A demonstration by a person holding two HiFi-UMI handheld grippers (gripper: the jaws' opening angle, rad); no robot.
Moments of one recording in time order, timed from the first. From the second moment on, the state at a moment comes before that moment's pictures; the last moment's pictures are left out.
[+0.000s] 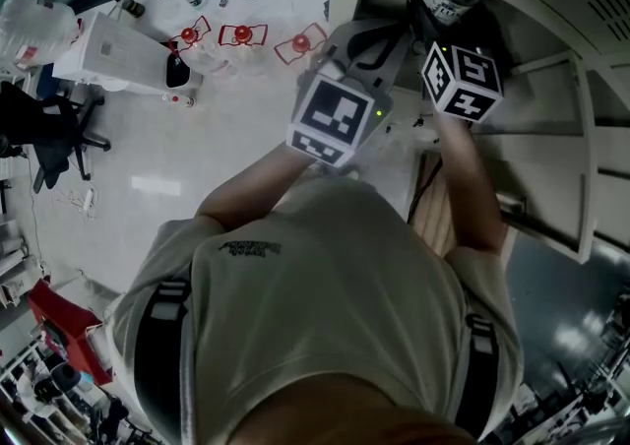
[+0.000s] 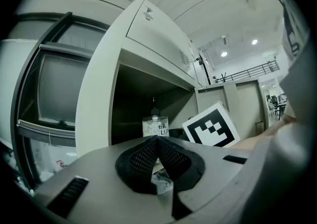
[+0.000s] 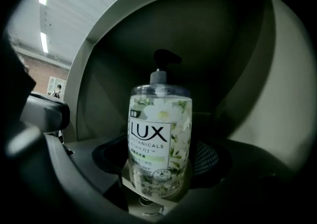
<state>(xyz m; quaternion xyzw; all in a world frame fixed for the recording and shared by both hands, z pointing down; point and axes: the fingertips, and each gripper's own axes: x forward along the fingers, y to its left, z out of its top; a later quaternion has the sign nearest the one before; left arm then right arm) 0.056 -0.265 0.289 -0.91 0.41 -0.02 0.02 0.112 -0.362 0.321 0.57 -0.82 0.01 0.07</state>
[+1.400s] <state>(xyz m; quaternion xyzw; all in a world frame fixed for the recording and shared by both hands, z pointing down) 0.041 -0.253 0.269 -0.91 0.41 0.00 0.02 0.128 -0.292 0.270 0.57 -0.82 0.01 0.02</state>
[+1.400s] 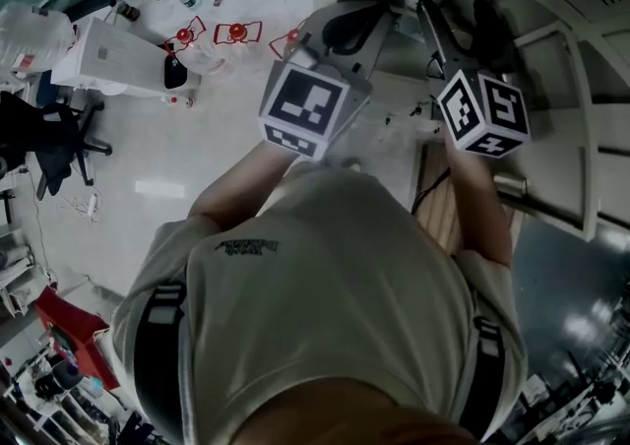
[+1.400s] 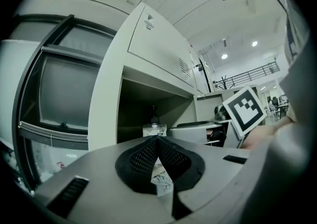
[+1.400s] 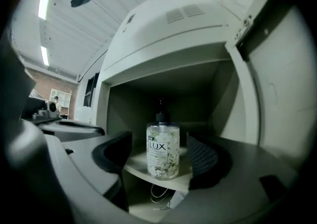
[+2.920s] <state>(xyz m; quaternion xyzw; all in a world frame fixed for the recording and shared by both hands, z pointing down) 0.039 -0.201 0.334 -0.92 0.38 -0.03 0.02 0.109 -0.183 0.326 0.53 -0.85 0.00 -0.02</state>
